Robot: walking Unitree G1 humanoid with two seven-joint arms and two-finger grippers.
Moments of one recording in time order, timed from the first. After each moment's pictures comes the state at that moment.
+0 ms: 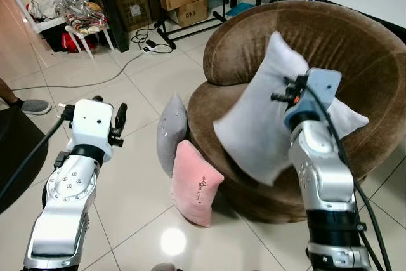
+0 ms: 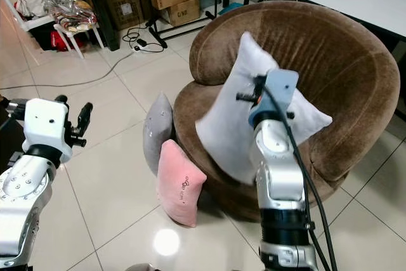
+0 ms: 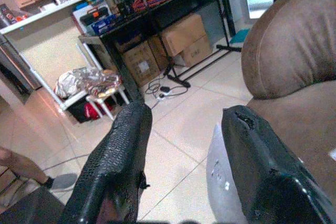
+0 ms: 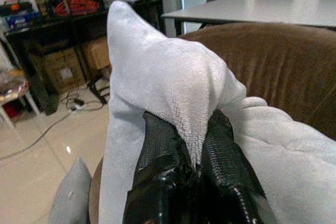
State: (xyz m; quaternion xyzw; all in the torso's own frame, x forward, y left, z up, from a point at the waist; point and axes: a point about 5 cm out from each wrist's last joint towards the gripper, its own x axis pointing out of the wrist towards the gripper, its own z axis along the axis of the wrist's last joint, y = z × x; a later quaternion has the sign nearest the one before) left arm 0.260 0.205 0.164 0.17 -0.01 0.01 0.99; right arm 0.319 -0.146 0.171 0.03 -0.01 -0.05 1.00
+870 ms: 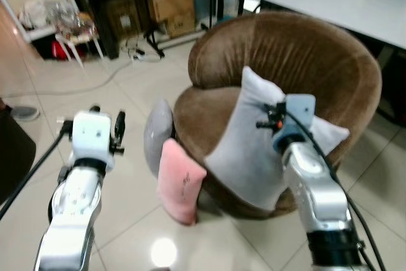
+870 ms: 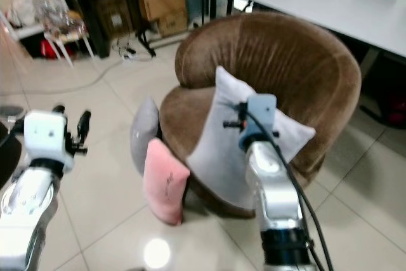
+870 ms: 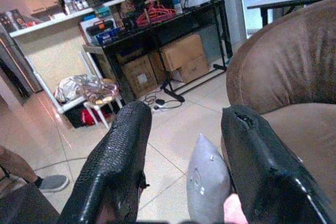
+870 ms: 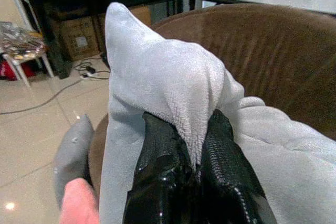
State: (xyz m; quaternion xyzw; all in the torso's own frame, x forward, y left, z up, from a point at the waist) left arm 0.245 0.202 0.149 0.14 -0.02 0.03 0.99; right arm 0.304 -0.136 0.135 0.01 0.05 0.02 1.00
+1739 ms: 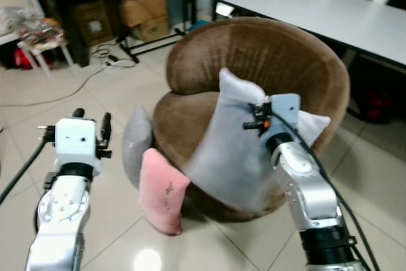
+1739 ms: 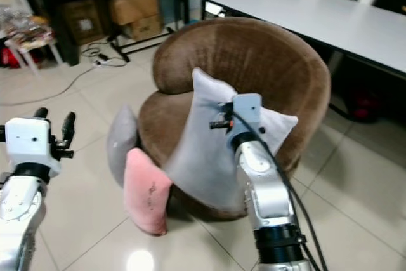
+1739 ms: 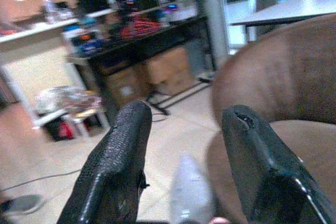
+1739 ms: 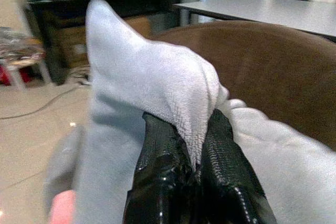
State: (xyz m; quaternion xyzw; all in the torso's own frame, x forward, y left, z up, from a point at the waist) left arm 0.240 0.210 0.151 0.14 -0.03 0.05 0.99; right arm 0.307 -0.125 0.136 0.01 0.04 0.06 1.00
